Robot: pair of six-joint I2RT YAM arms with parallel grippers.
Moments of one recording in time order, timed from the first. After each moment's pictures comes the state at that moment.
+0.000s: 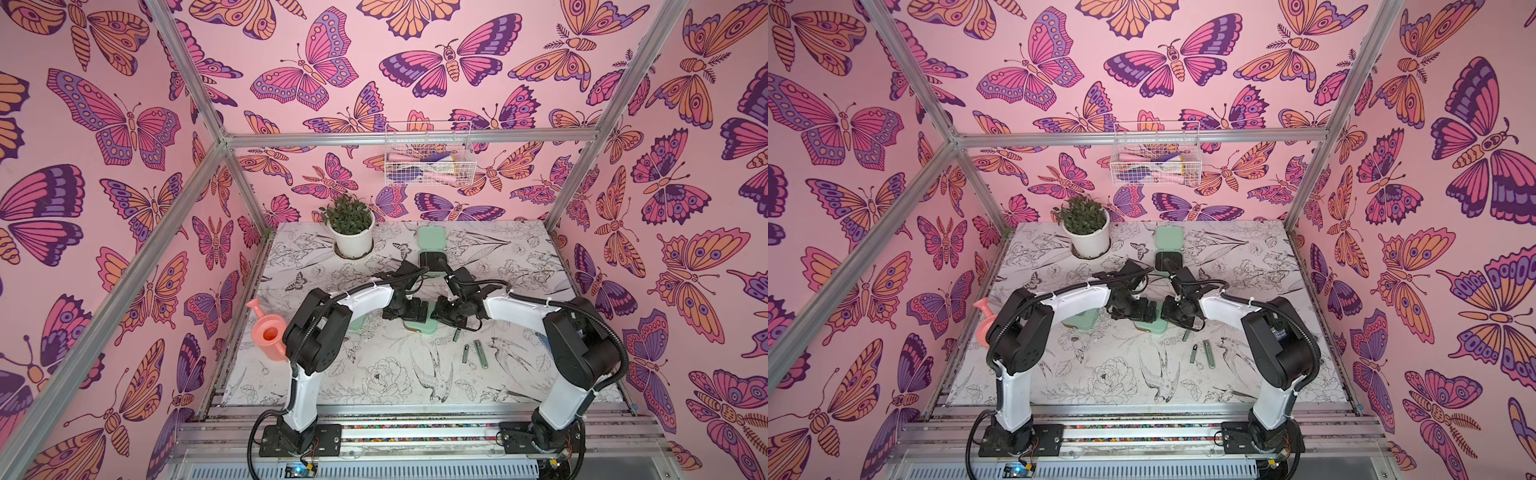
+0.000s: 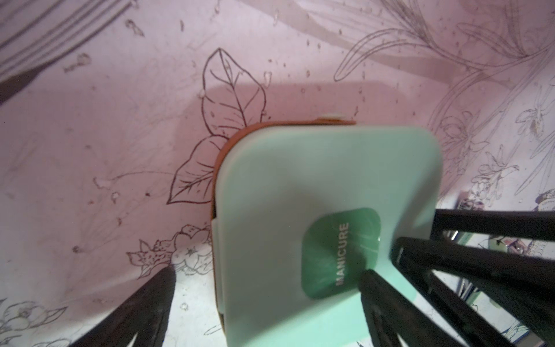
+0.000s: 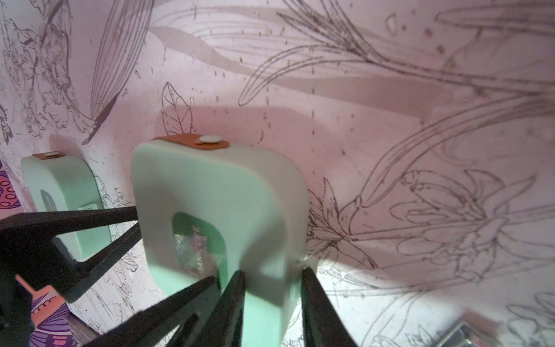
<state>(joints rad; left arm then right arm) -0.66 2.02 1.41 -0.63 0.18 -0.44 0.54 1.77 1.04 -0.36 -0.23 0.84</state>
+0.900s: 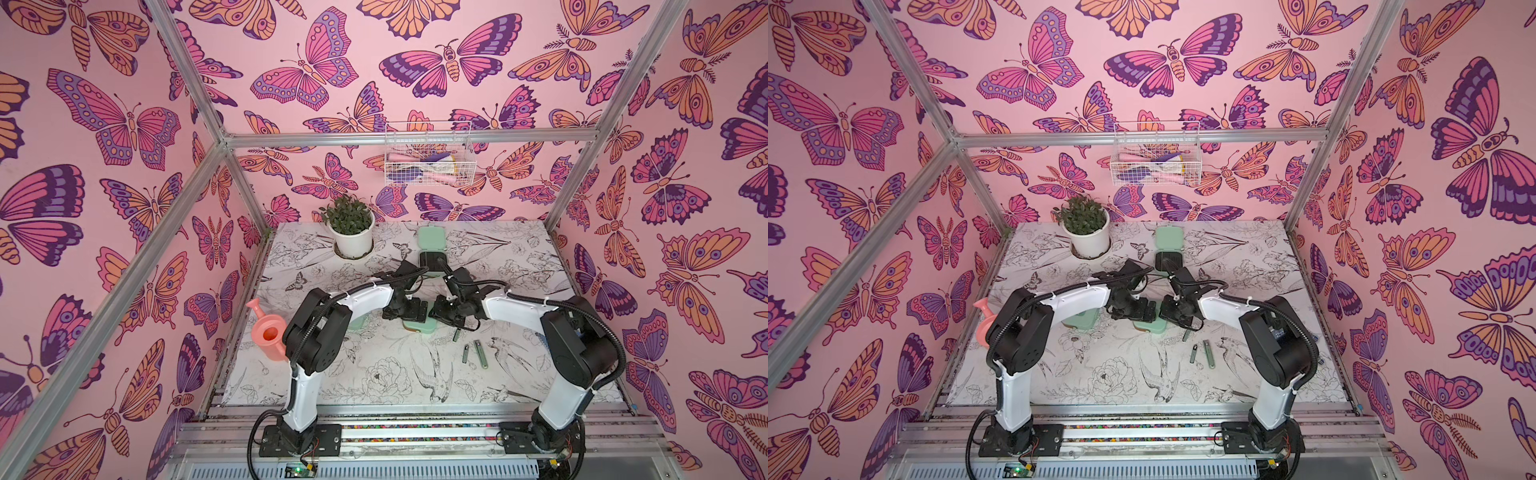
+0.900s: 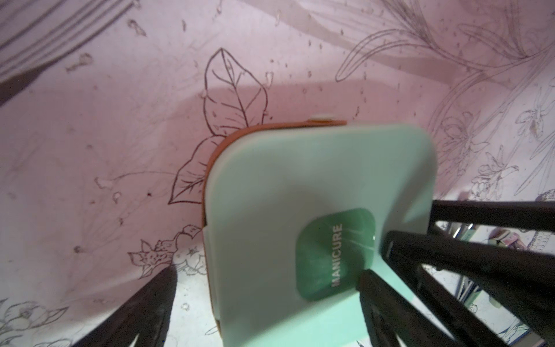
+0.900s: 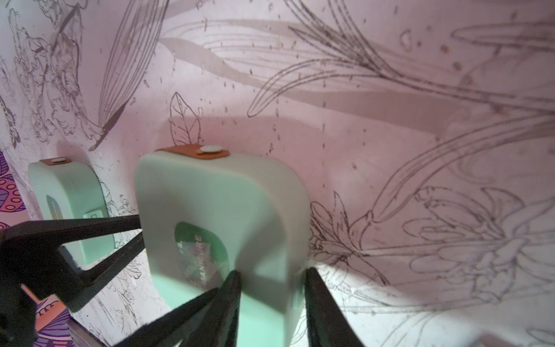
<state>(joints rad) -0.66 2.02 1.41 -0.63 0.19 -0.44 0.54 1.78 1.03 -0.31 -0.22 0.85</state>
